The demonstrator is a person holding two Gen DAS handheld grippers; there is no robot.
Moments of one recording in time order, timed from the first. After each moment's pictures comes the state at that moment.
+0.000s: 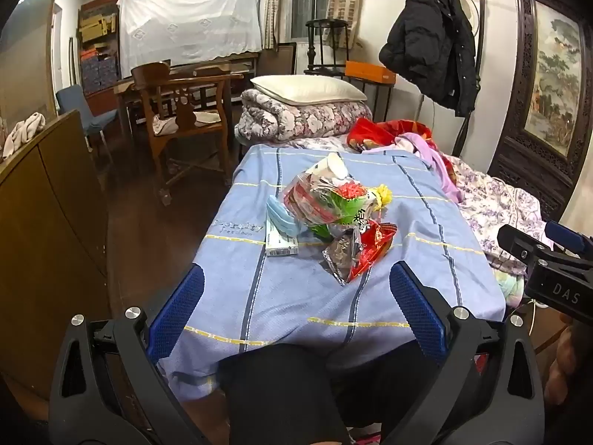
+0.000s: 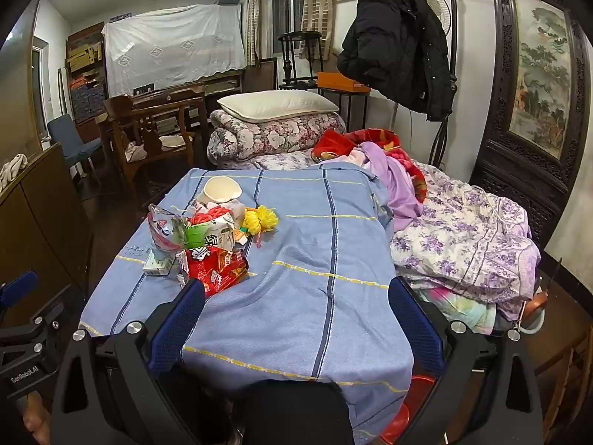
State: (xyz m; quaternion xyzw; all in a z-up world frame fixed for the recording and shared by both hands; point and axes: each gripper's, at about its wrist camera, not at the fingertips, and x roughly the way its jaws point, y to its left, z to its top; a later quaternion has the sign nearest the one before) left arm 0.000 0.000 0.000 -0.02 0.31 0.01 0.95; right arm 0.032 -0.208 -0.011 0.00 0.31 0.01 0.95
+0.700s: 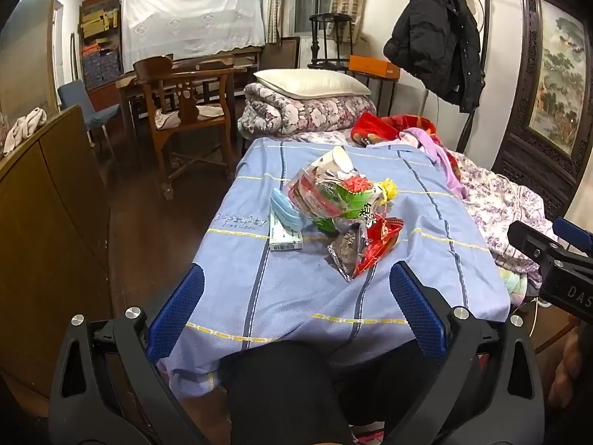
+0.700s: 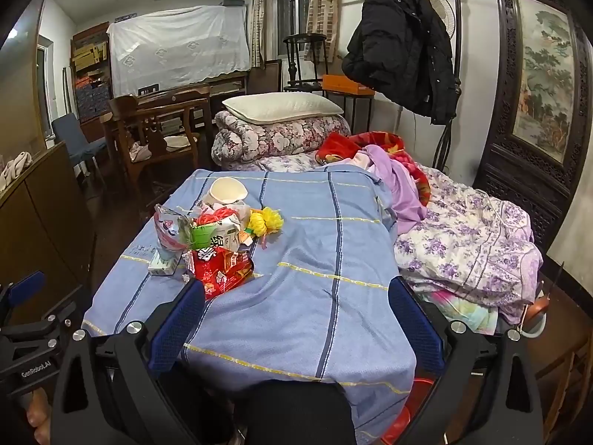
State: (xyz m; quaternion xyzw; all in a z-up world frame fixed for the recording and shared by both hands) left arm 0.006 0.005 -0.011 -0.02 0.32 0.01 0.95; right arm 0.030 -0.206 -0.010 -0.01 0.30 0.01 0.95
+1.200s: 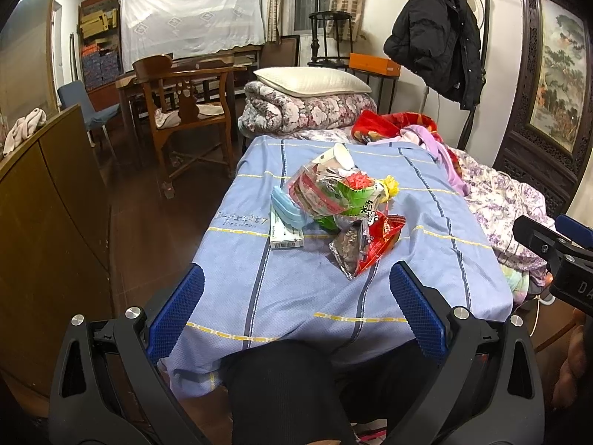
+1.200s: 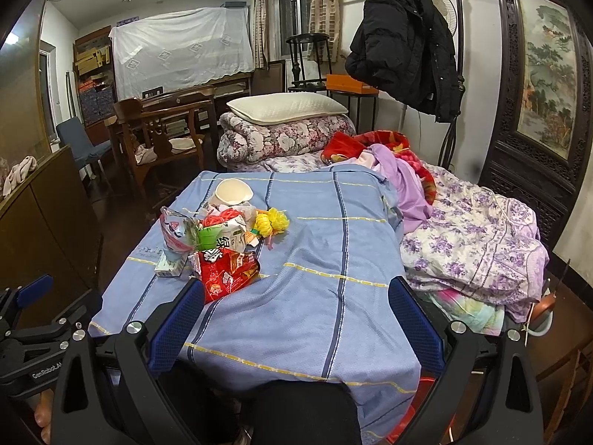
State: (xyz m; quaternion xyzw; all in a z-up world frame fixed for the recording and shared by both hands) left arm 0.008 0.005 -0.014 -0.02 0.32 0.01 0.95; right arm 0.031 -0.206 -0.010 0.00 0.30 0.03 0.95
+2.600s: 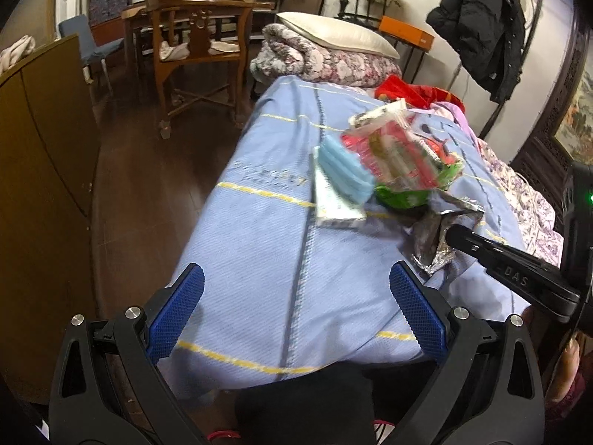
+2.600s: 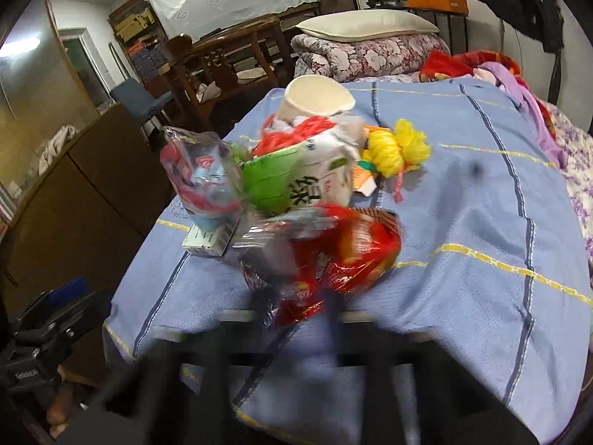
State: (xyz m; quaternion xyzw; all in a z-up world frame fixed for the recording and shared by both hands) left arm 0.085 0.070 -0.075 -0.09 0.41 0.01 0.91; right arm 0.174 -0.138 -0.123 0.06 0.43 0.21 0.88
